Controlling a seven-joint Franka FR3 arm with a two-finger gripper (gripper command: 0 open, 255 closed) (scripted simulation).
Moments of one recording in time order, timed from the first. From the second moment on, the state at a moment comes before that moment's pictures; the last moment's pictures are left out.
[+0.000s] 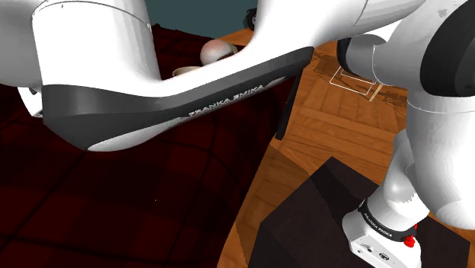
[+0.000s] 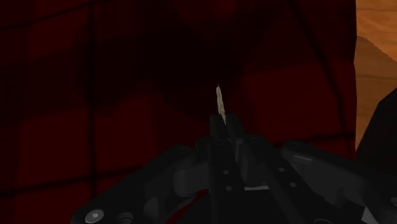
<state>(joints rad) 0.62 0.50 0.48 -1.28 -1.01 1.50 -1.02</state>
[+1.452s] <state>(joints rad) 0.26 0.51 0.35 -1.29 -1.01 1.87 -1.31</state>
